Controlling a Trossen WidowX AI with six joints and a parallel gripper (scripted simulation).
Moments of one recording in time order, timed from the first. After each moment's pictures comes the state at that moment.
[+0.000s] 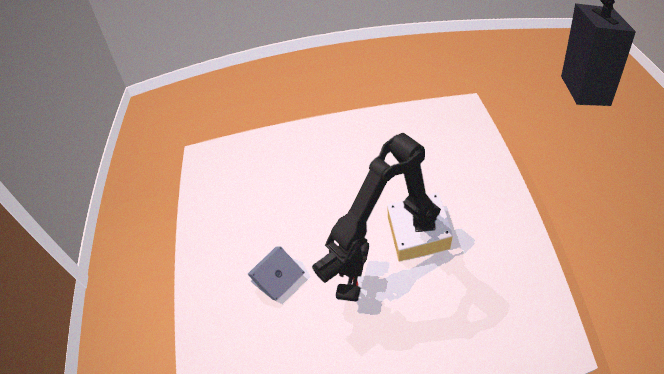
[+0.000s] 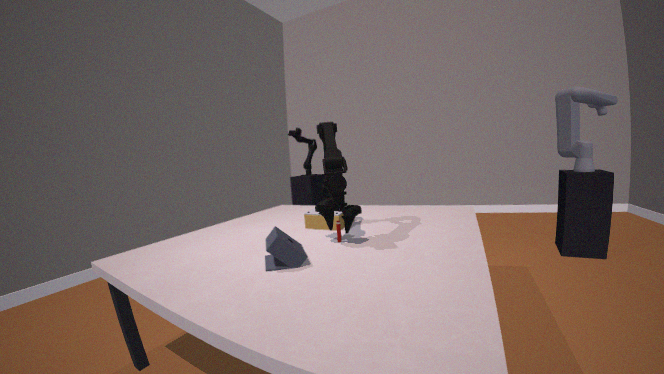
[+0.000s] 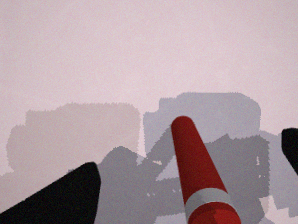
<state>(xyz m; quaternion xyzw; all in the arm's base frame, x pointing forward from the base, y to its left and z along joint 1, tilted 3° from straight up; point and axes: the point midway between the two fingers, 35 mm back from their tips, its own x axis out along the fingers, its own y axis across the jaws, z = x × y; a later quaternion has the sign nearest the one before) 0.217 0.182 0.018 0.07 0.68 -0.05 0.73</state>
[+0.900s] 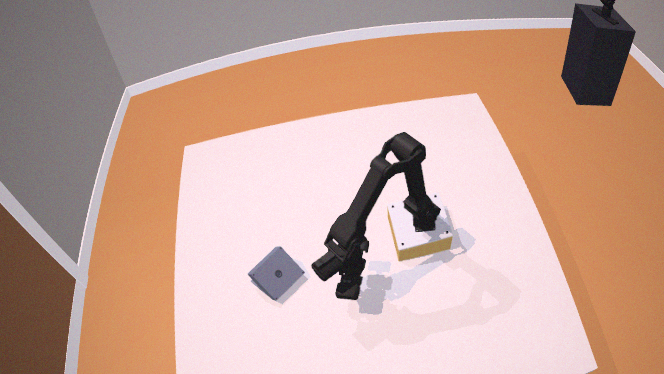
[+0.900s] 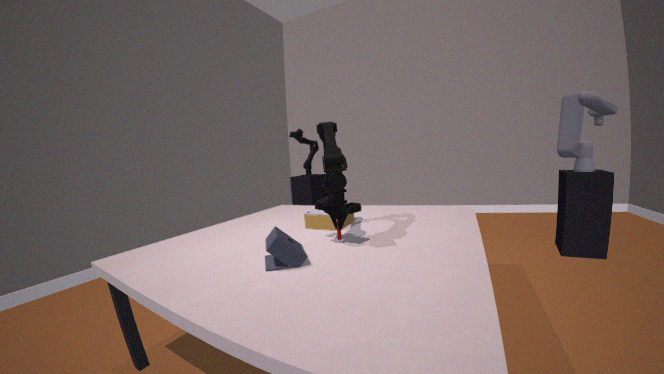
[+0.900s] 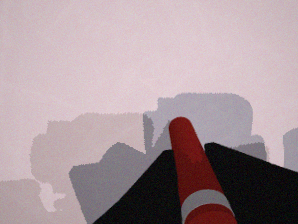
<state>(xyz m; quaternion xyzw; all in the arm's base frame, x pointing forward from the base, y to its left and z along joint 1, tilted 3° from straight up) 0.216 0.181 0.027 0.07 0.68 -0.05 0.73</state>
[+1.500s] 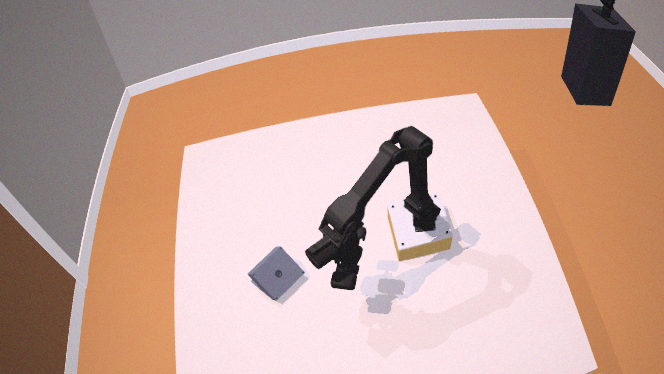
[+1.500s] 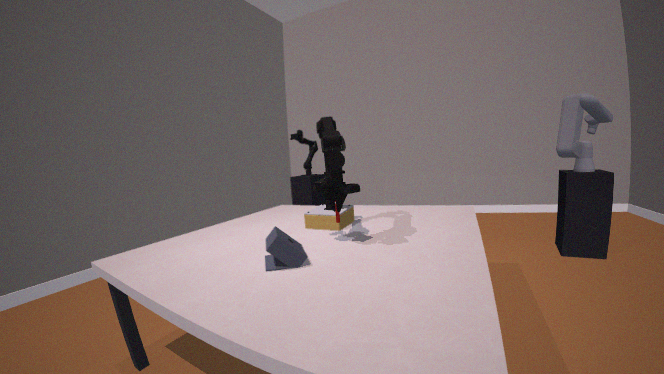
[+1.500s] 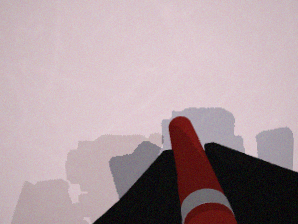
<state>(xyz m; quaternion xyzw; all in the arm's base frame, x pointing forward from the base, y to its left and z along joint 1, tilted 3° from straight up) 0.216 0.181 0.094 0.07 0.68 -0.05 0.73</state>
